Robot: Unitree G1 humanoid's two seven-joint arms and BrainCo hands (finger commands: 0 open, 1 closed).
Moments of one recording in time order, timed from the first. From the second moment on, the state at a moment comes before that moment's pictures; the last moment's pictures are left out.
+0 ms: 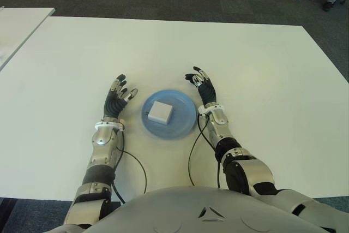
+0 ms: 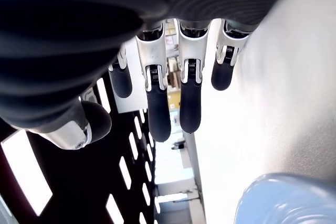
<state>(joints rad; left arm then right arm) -0.03 0.11 0.15 0.58 -0.04 -0.50 -0.11 -0.44 0.11 -0.08 1.07 0.08 -0.58 0.13</state>
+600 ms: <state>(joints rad) -0.11 0.11 0.11 0.74 0.01 -0.58 -0.08 -0.41 0.11 -0.09 1.02 0.08 -0.58 0.15</state>
